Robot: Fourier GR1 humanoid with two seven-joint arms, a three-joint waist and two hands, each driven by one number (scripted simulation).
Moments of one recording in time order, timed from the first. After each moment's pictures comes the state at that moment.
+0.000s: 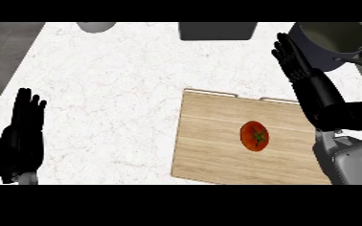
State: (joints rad) left arm 0.08 0.31 0.01 -1.64 0.28 0.42 0.00; right arm -0.29 -0.39 0.17 -1.69 -0.19 -0.06 0.11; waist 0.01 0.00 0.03
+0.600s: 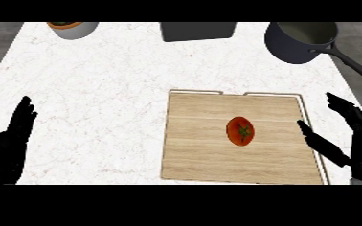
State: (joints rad) left arm 0.14 0.49 -0.04 -1.59 0.16 0.32 0.07; right arm 0.12 -0.40 0.00 -1.61 0.06 -0.42 -0.11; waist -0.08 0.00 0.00
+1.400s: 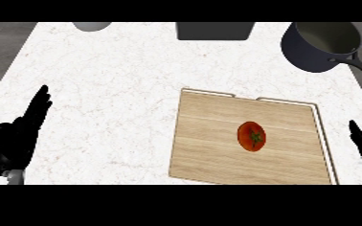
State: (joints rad) left arm 0.05 0.49 -0.07 -1.55 0.11 0.22 0.11; right arm 0.45 -0.43 0.10 -2.02 0.30 -0.40 0.06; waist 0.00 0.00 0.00
